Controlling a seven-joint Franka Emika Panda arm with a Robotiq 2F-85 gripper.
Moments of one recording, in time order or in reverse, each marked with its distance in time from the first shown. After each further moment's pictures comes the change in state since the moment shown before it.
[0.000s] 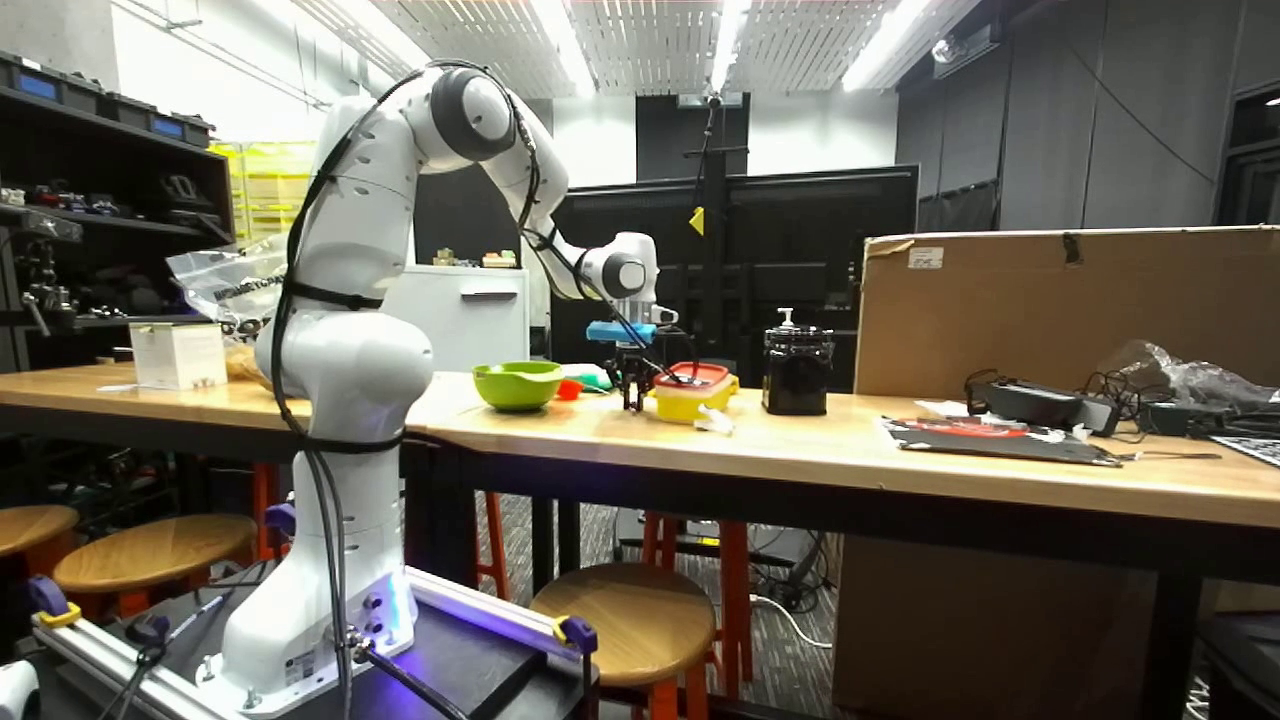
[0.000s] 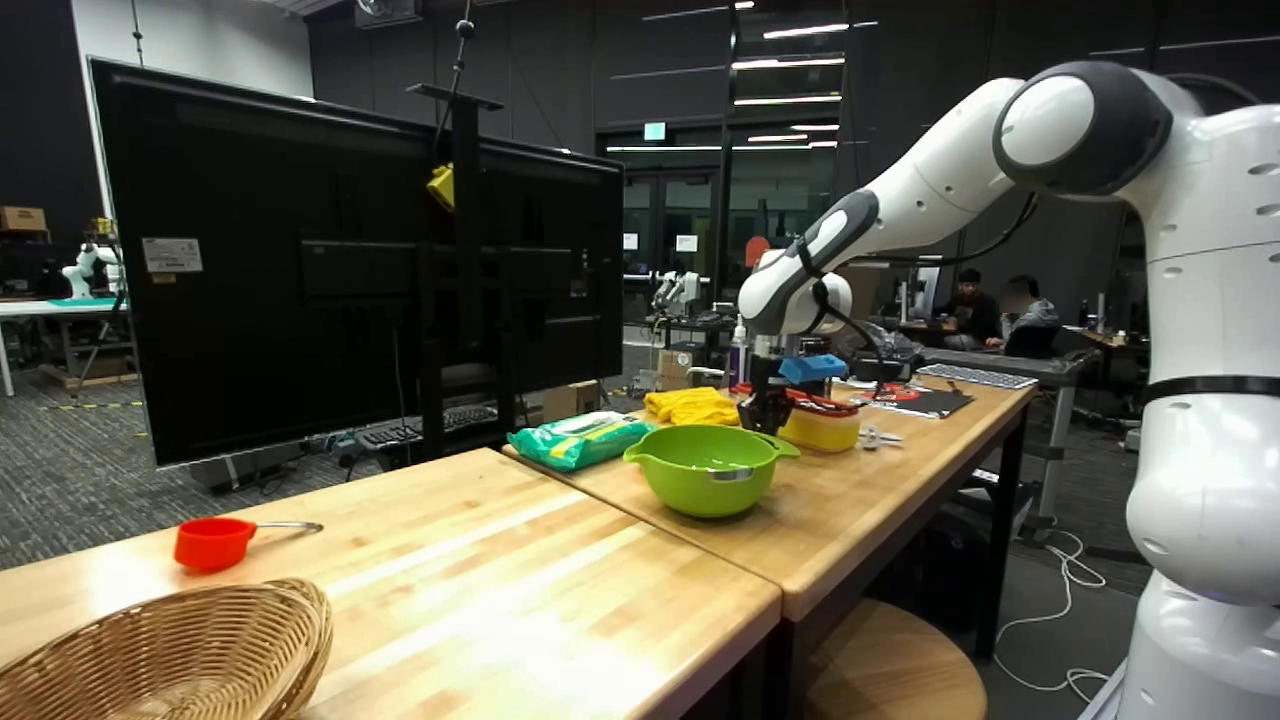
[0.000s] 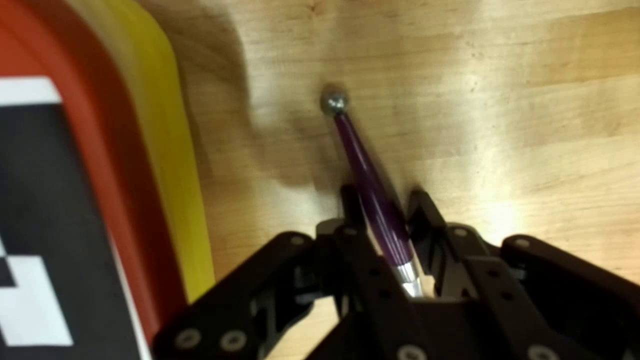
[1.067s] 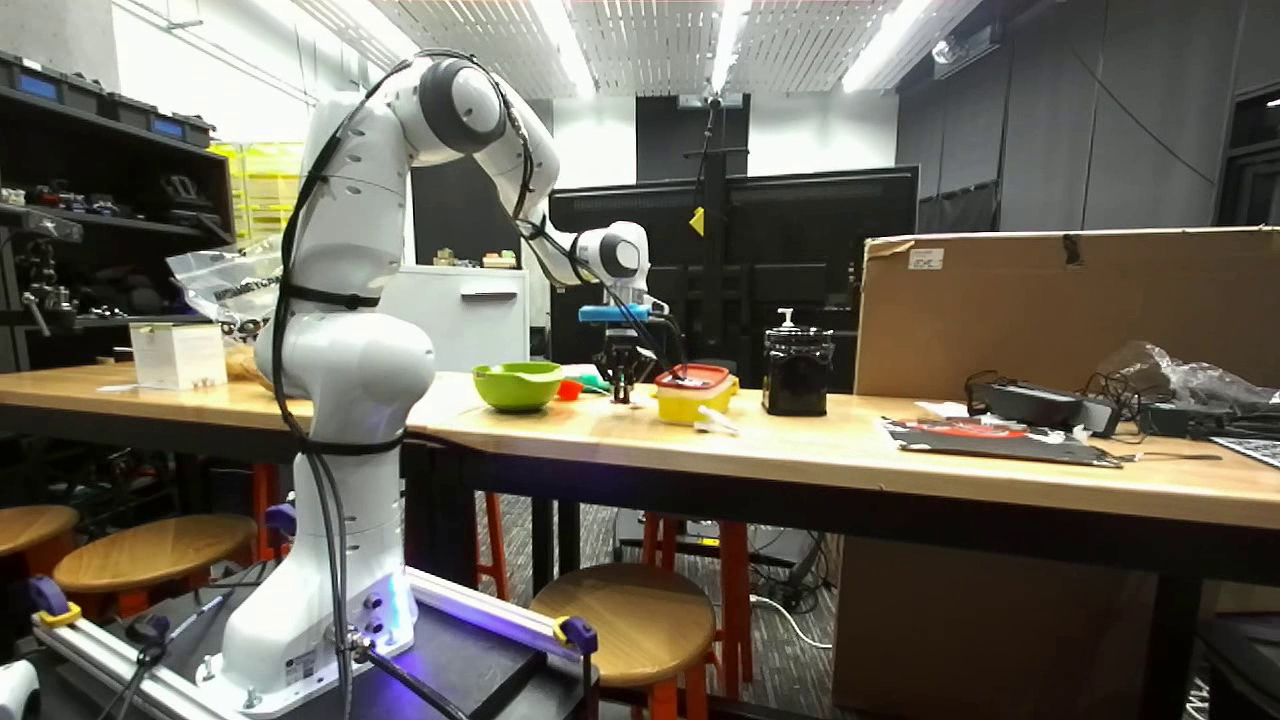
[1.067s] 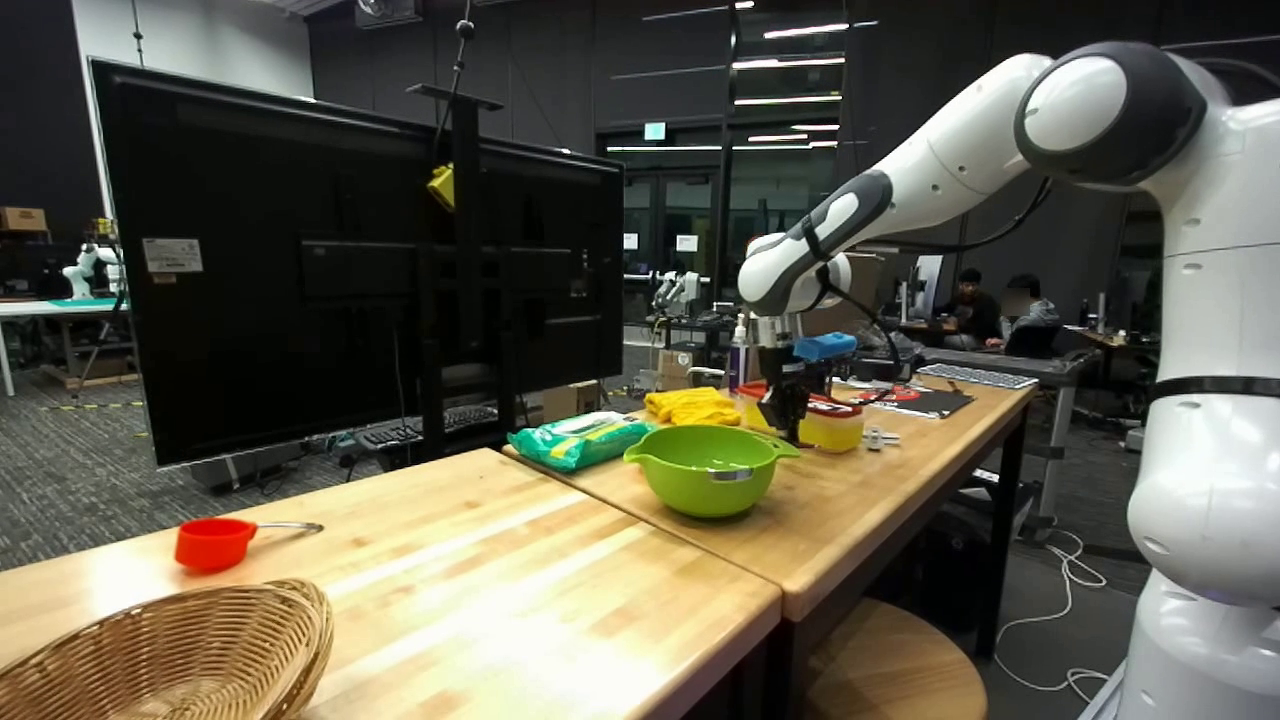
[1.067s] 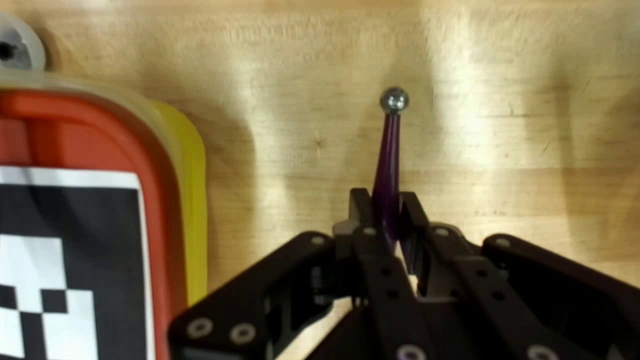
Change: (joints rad) arm 0.019 -0.063 0.005 0.027 -0.132 -0.292 -0.008
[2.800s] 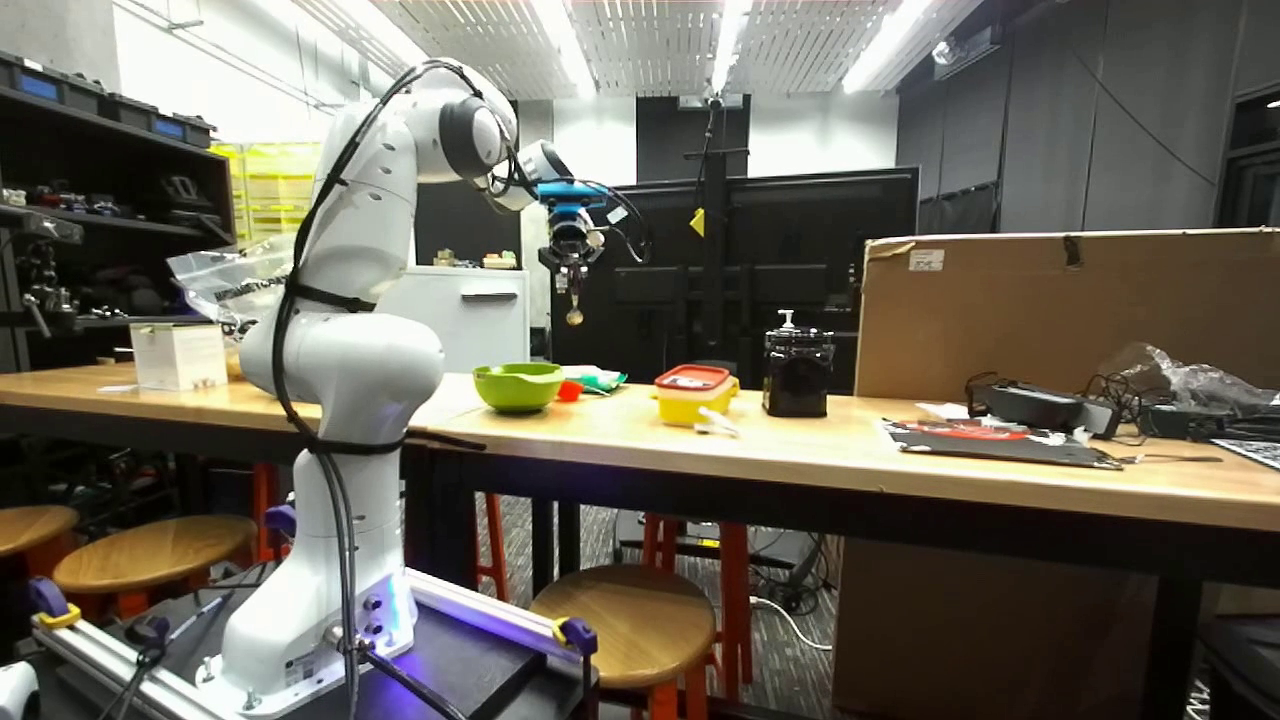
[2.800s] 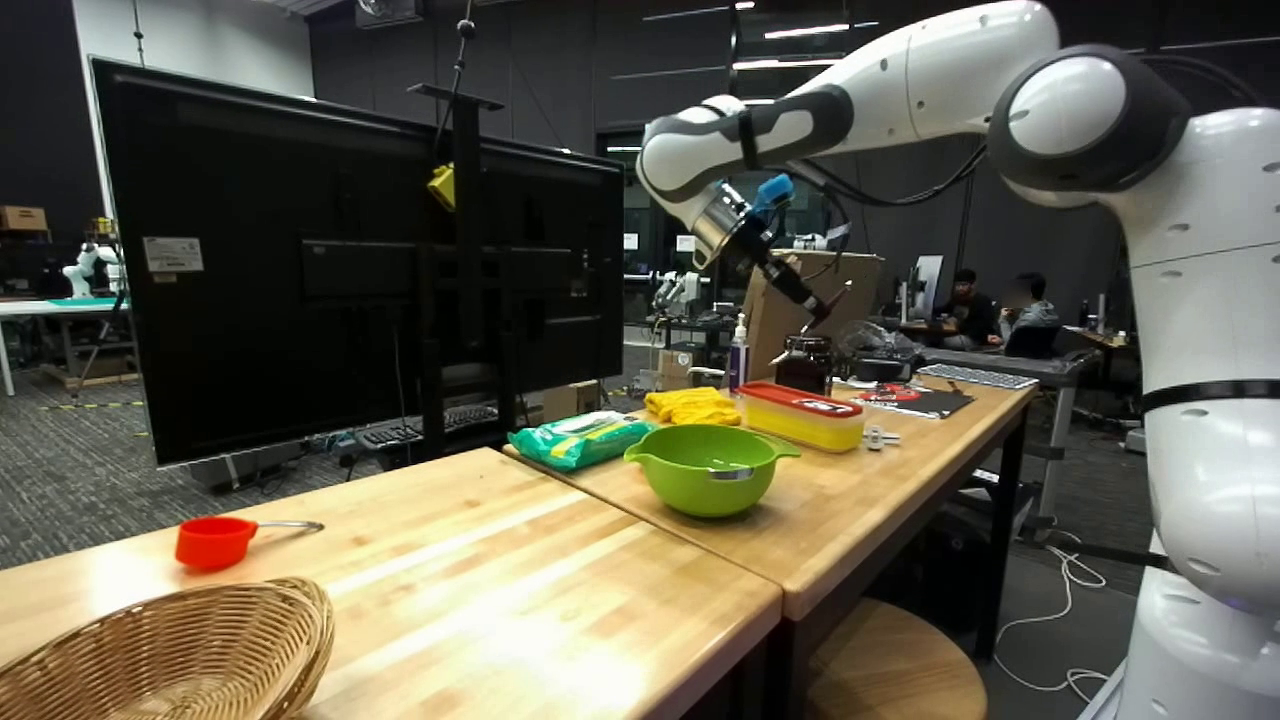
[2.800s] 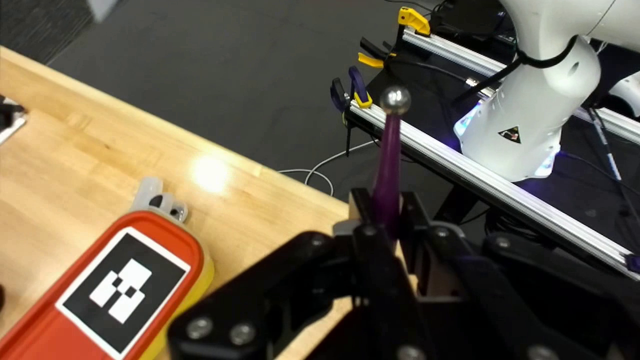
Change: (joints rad) arm 0.185 0.115 0.176 0.619 -0.412 -1.102 -0.324
